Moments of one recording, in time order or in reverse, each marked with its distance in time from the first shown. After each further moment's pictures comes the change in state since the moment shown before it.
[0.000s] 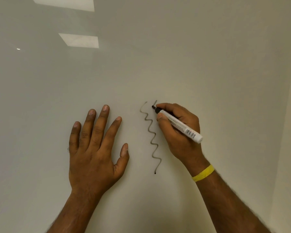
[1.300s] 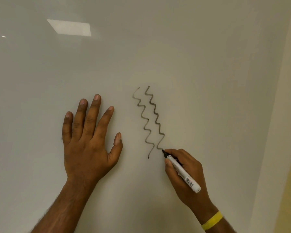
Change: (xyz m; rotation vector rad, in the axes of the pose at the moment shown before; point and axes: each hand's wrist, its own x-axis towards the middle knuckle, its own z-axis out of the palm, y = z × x) left_hand -0.008 0.003 0.001 -0.016 -0.001 -0.016; right_hand -0.135 0.024 -0.041 -0.231 -0.173 0.193
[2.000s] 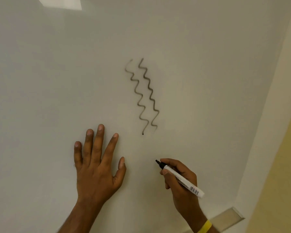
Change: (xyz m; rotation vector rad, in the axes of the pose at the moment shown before) left_hand -0.113 0.034 0.003 -0.124 -0.190 -0.031; right_hand -0.085 0.000 0.012 0.518 0.092 0.485
